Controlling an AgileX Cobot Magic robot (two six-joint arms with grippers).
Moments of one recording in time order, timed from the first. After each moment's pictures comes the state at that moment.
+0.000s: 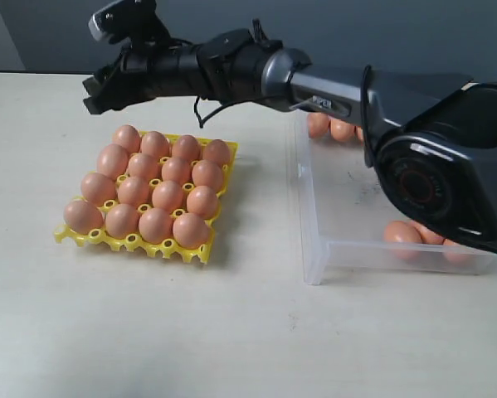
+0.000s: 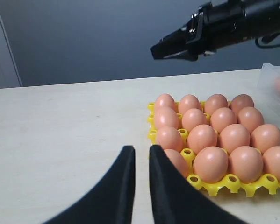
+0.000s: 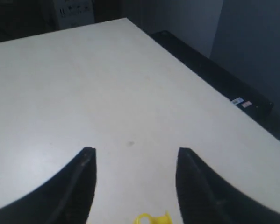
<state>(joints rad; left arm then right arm) -0.05 0.02 -0.01 0.11 0.21 -0.12 0.67 2.44 -2.07 1.32 0.35 -1.44</state>
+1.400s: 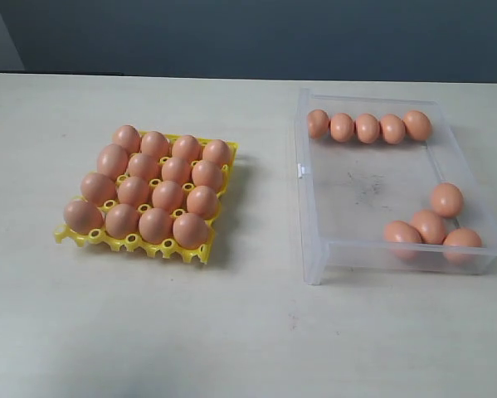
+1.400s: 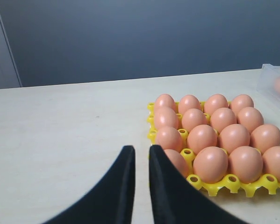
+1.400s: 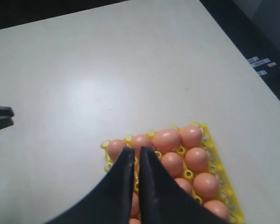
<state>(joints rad) -0.05 0.02 -0.01 0.11 0.21 -0.12 0.66 1.83 -2.07 0.50 1.11 -0.55</state>
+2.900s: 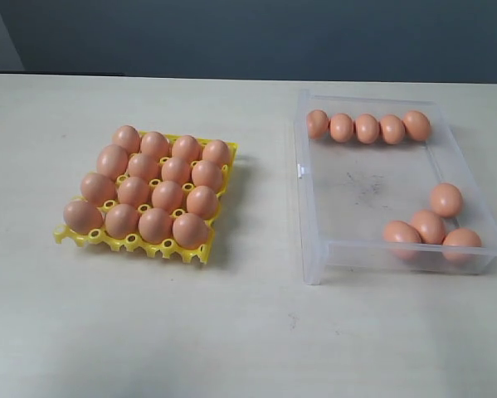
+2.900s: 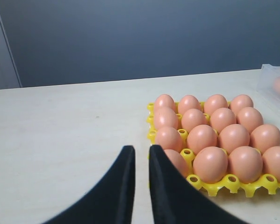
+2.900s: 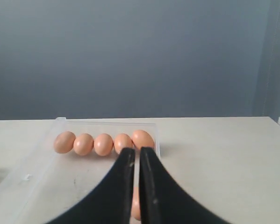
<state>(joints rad) -0.05 0.02 -0.01 0.11 0.21 -0.12 0.03 0.17 0.00 0.56 -0.03 -0.52</state>
